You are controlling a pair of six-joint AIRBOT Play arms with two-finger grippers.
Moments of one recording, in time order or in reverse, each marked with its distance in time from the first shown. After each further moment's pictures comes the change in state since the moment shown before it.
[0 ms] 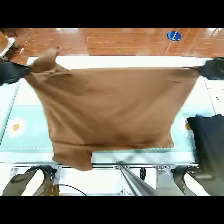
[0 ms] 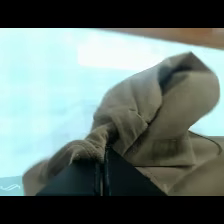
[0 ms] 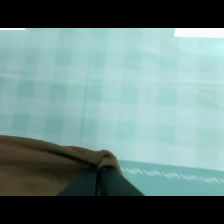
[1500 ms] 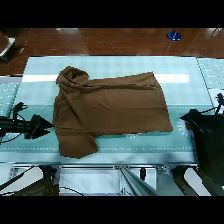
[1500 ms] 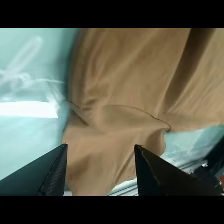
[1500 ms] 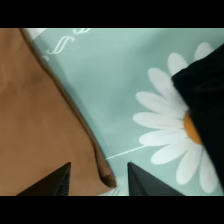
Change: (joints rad) left arm 0.378 -0.346 -0.470 0.063 -0.312 0.066; right arm -0.541 0.050 -0.784 0.339 -0.147 -0.163
